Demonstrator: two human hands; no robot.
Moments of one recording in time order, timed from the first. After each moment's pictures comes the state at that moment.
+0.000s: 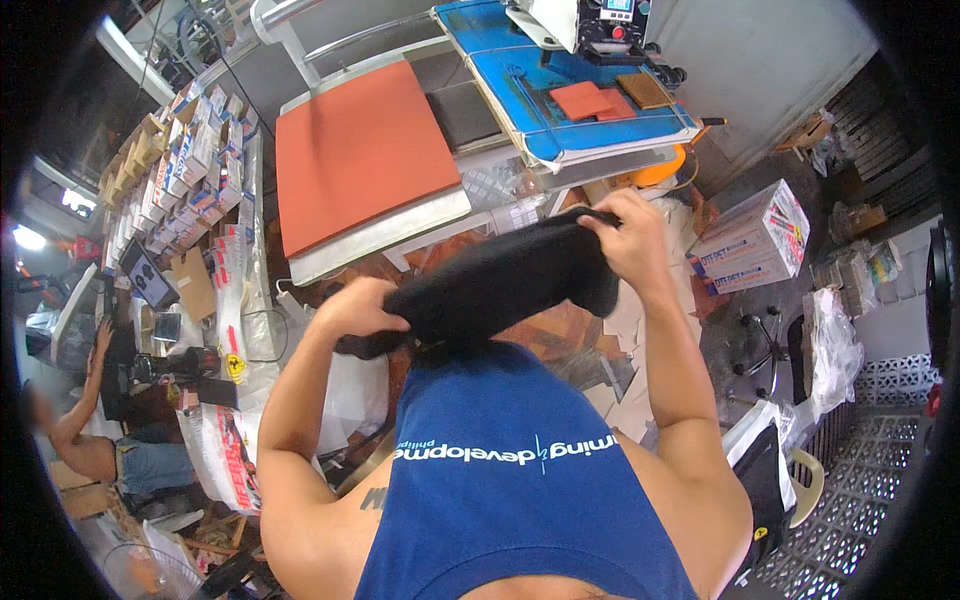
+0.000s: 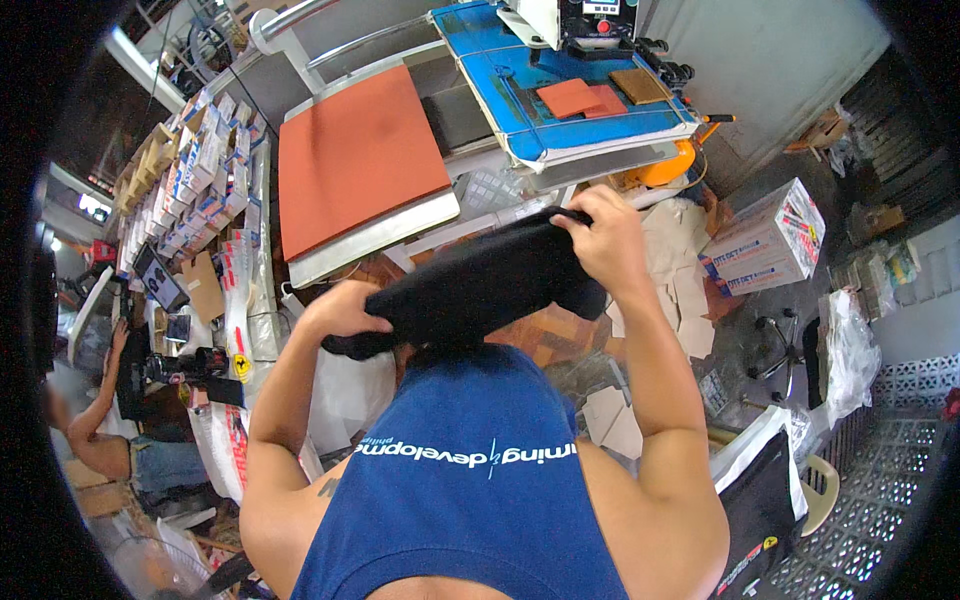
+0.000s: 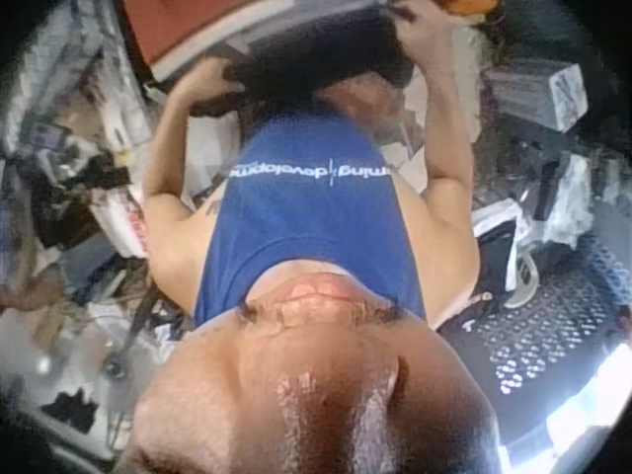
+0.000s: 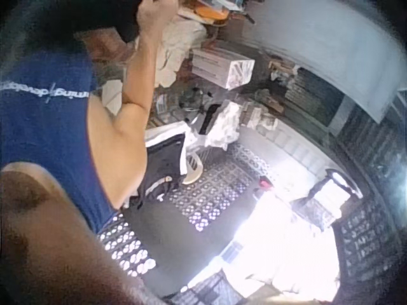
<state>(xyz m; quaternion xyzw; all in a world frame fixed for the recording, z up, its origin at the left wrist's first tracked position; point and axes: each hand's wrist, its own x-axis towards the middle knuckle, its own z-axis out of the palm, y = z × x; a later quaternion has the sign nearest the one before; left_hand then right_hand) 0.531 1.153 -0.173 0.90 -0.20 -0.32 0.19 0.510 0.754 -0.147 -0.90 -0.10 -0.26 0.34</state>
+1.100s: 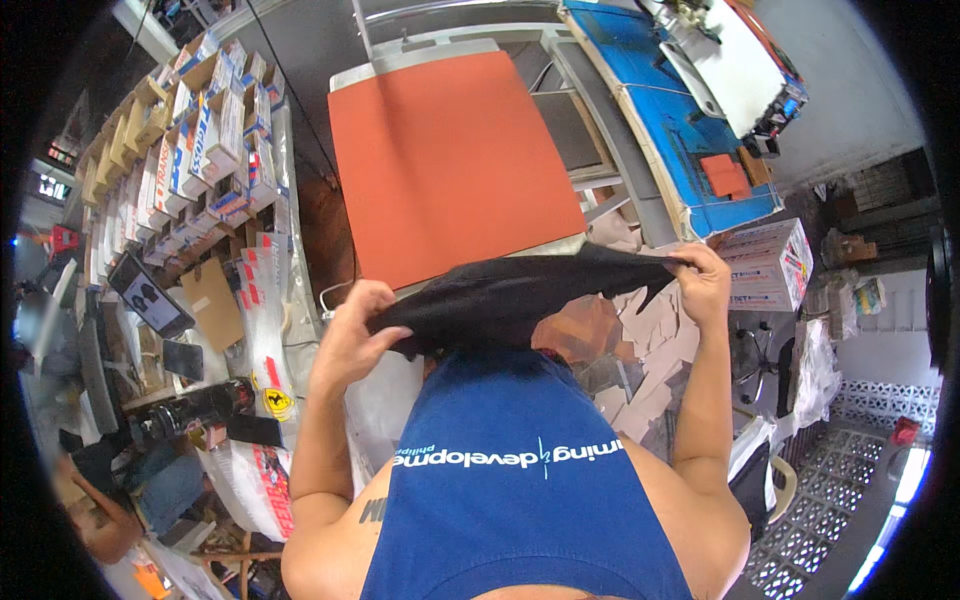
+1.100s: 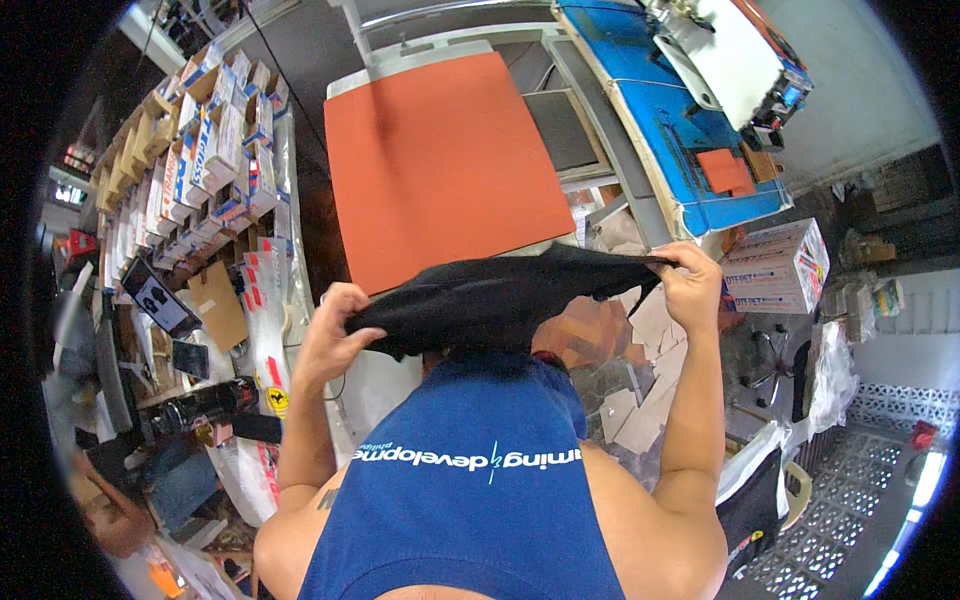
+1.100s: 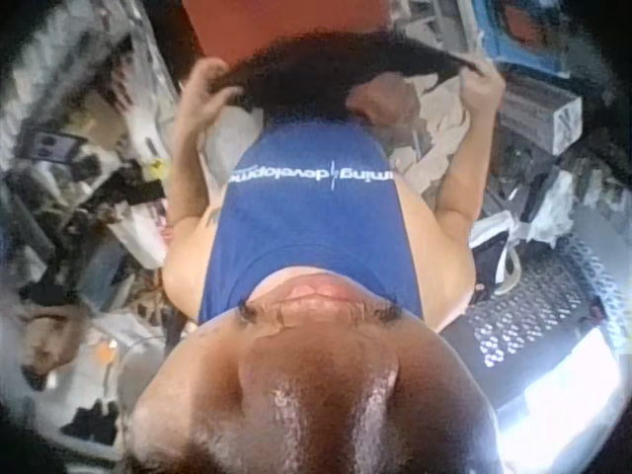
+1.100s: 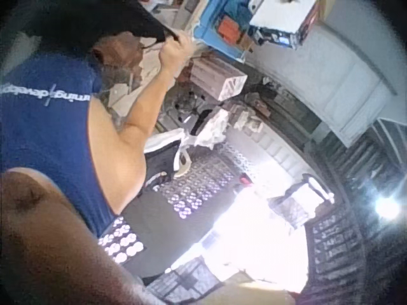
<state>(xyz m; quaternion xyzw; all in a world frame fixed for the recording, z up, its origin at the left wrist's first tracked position) 0.609 1.363 -0.198 0.81 -0.14 -0.06 0.56 0.612 0.870 -0.162 -0.89 0.03 -0.15 0.42</state>
